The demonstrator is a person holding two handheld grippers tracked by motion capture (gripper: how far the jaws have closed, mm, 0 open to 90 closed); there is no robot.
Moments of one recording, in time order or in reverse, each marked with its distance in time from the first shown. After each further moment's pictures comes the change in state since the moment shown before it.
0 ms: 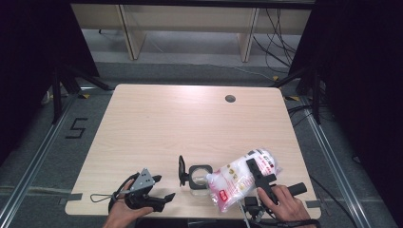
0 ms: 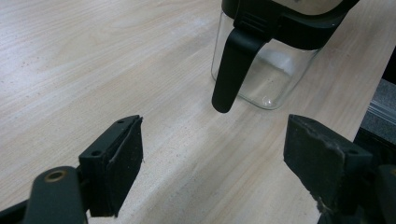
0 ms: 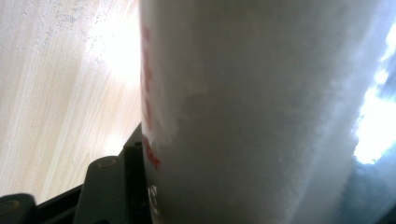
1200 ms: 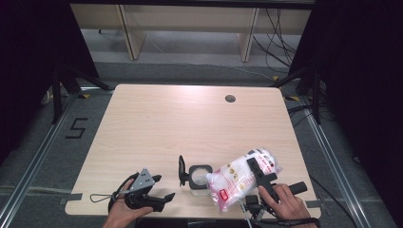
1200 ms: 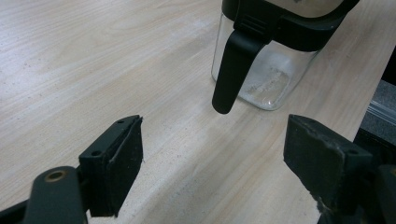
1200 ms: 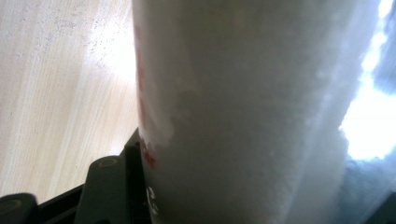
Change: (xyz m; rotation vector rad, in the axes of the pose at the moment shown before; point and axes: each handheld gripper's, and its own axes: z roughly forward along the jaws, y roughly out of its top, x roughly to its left) left arm 0.000 0.001 -0.001 -0.012 0.005 0.008; right arm 0.002 -0.004 0.004 -0.039 -0.017 0.059
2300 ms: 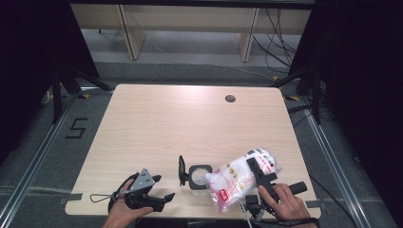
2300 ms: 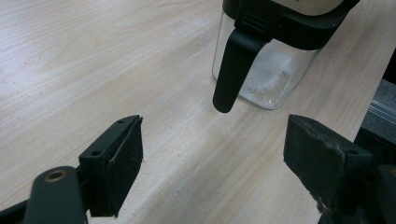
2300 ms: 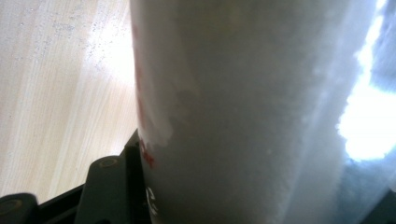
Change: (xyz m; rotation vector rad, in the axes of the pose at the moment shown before) left arm 0.000 0.000 0.000 0.000 0.001 -0.001; right arm -0.002 0.001 -0.001 -0.004 -0.003 -0.002
